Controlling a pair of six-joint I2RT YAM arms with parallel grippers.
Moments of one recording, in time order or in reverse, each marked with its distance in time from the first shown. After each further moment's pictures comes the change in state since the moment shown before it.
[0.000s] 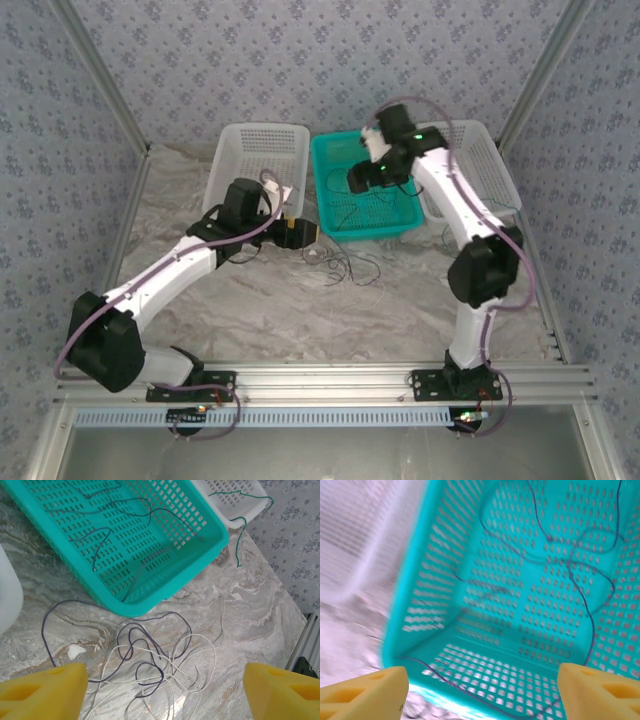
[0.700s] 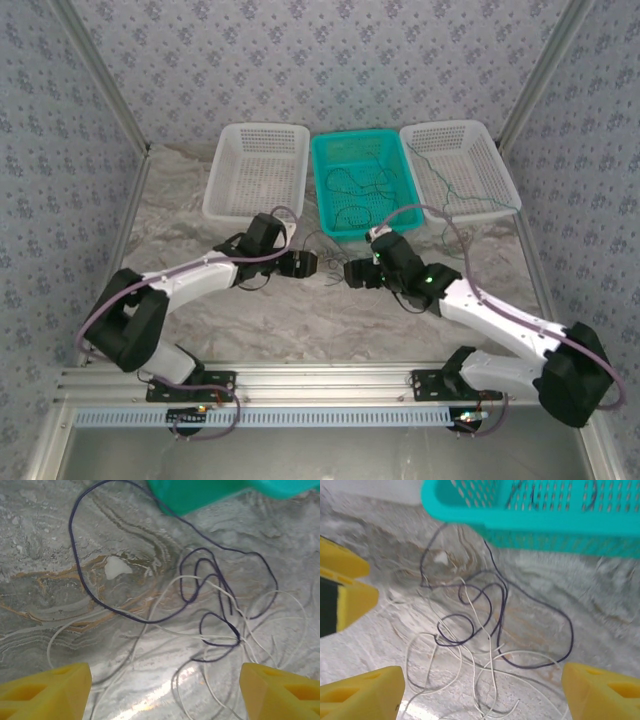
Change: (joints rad) left arm -0.080 0.150 -0.219 0.147 -0.186 -0.122; right arm 0.437 -0.731 -1.251 0.710 0.344 0.409
